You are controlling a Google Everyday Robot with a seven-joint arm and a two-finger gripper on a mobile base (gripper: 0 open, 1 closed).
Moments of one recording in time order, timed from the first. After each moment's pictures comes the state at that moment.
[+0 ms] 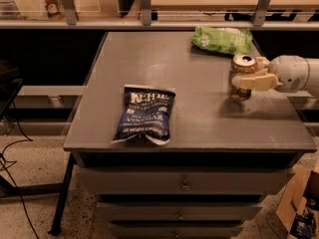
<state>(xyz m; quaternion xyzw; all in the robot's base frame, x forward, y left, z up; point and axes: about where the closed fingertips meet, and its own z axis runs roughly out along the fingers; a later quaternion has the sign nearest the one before) 0.600 -0.218 0.897 -0.47 0.55 0.45 0.53</state>
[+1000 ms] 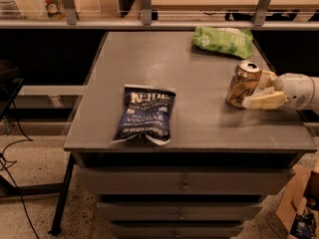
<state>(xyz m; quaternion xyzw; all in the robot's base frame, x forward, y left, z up) 0.579 -0.235 0.864 -0.43 0.57 0.47 0.53</state>
